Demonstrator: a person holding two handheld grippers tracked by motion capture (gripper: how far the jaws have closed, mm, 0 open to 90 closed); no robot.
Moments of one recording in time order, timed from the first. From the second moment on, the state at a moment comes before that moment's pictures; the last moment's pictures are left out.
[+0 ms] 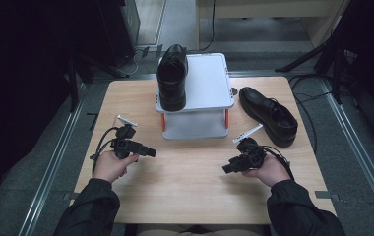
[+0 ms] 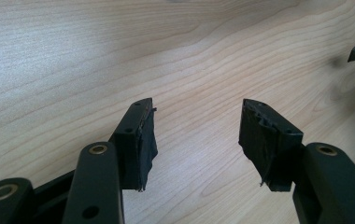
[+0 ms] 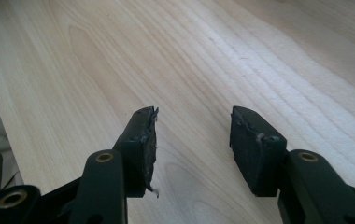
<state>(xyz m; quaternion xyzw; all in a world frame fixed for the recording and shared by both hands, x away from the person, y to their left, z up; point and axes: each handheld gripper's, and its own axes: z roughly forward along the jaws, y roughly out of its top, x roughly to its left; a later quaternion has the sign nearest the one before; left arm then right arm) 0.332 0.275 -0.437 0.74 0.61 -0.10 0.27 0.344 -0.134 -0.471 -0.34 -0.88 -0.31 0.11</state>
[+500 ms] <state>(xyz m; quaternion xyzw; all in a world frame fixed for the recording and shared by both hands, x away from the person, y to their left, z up) 0.338 0.281 -0.444 0.75 0.60 -0.11 0.26 0.379 -0.172 -0.452 -0.39 -0.85 -0.33 0.10</state>
